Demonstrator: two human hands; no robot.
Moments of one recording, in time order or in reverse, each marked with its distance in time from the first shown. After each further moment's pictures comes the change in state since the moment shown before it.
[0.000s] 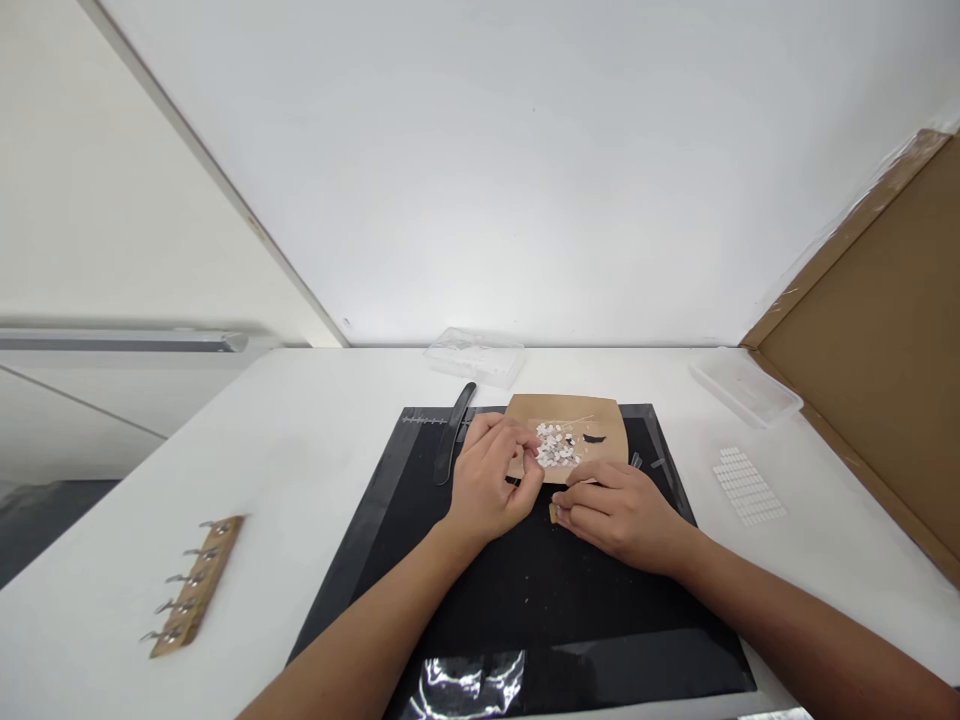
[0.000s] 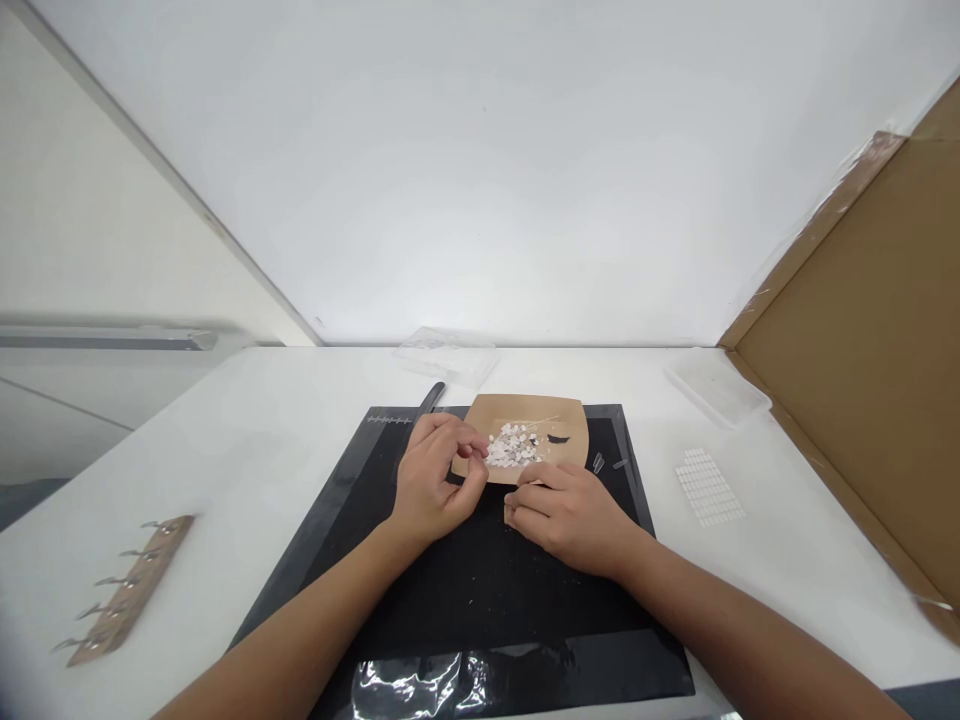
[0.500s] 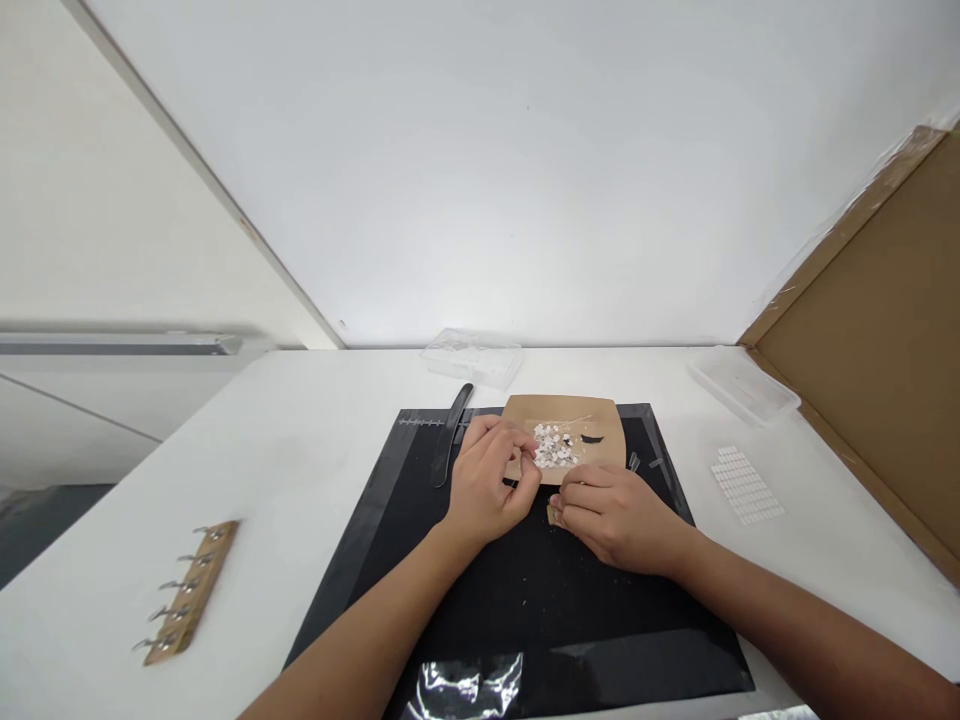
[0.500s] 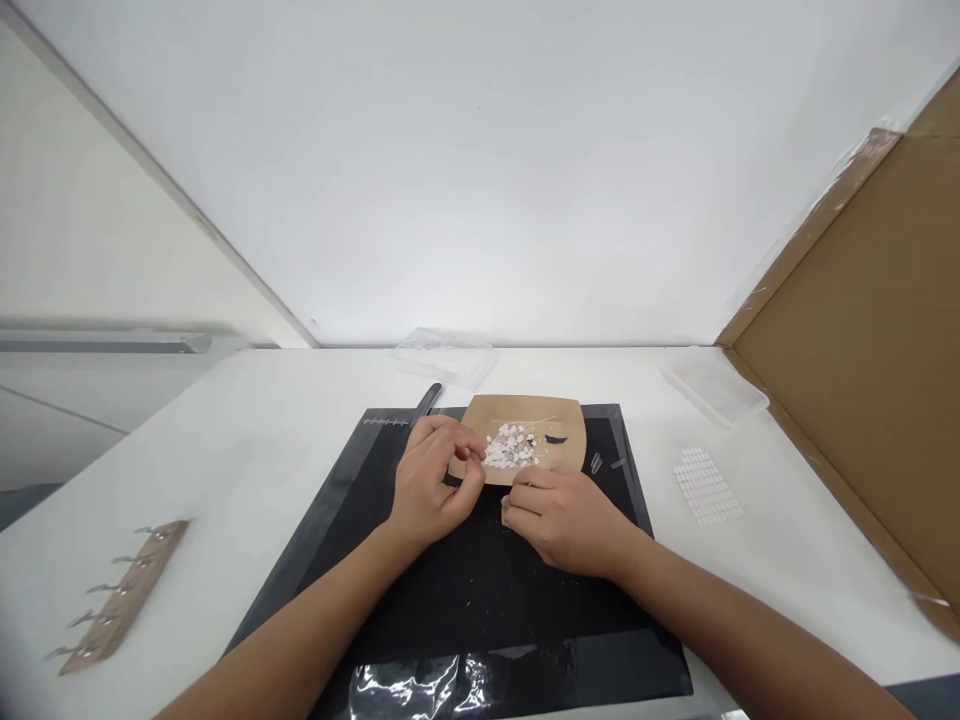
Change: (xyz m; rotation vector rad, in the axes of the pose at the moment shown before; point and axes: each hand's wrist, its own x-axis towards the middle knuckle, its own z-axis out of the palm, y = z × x) left_hand -0.001 -0.001 0.002 -0.003 -0.011 -0.010; right_hand 0.006 -0.001 -0.004 -0.002 -0.125 -0.028
